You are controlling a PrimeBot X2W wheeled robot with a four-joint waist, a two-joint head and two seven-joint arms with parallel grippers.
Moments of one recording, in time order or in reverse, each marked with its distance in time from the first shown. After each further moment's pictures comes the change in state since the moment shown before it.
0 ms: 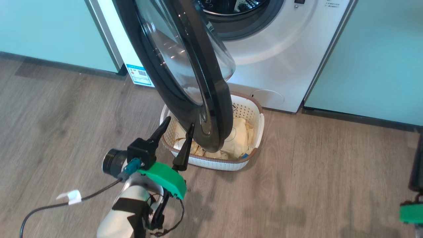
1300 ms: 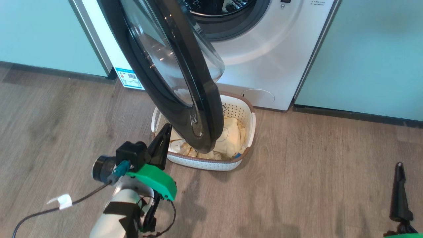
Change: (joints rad) left arm 0.025 0.003 0.061 0.027 0.003 -0.007 0.000; right arm 0.170 0.053 0.030 -0.069 -0.073 0.000 0.000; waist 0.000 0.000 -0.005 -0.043
